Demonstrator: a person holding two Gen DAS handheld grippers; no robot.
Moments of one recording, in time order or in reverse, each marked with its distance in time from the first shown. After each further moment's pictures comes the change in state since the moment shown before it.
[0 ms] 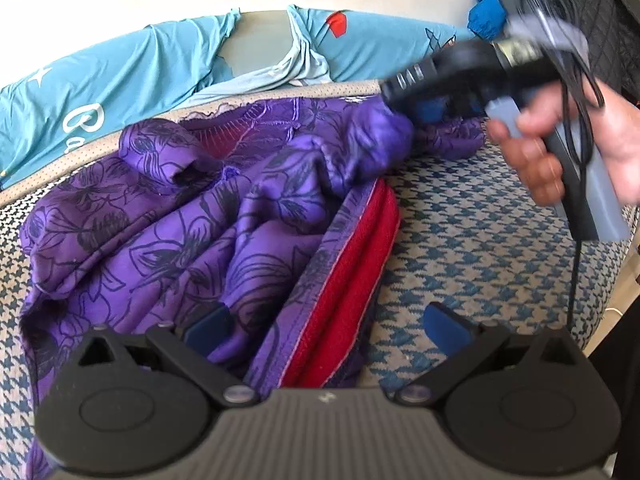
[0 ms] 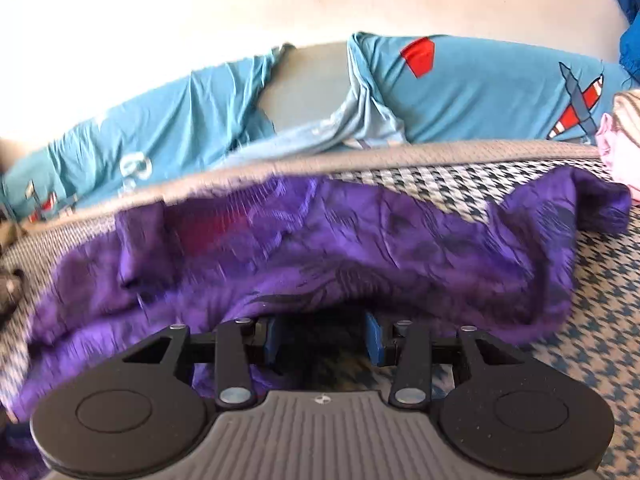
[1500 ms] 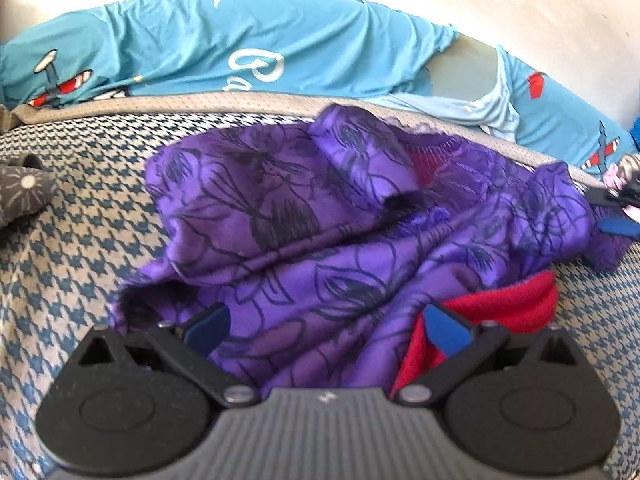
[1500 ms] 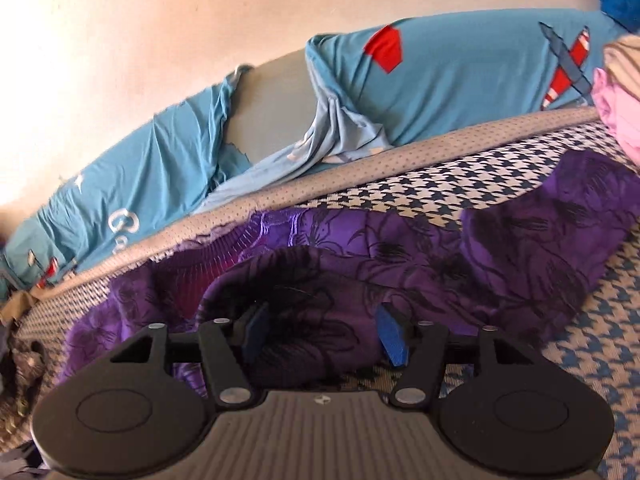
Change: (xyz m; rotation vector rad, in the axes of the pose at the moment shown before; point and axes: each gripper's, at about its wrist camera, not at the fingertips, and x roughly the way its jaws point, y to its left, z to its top) left arm 0.012 0.118 0.019 -0.440 -0.016 0.248; right arm 0.008 -0.035 0.033 0.178 0.033 0.033
